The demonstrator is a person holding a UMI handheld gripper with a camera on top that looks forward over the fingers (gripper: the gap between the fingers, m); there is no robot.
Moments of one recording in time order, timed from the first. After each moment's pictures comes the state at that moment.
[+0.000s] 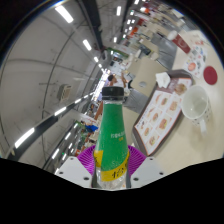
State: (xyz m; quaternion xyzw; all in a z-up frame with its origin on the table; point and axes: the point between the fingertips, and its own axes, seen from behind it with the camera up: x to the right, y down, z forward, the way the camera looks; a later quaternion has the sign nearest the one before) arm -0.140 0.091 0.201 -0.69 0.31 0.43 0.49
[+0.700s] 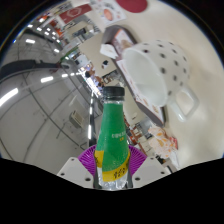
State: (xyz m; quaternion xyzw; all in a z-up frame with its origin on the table) arm -0.063 0.093 0.197 -0.46 0.49 0.72 0.18
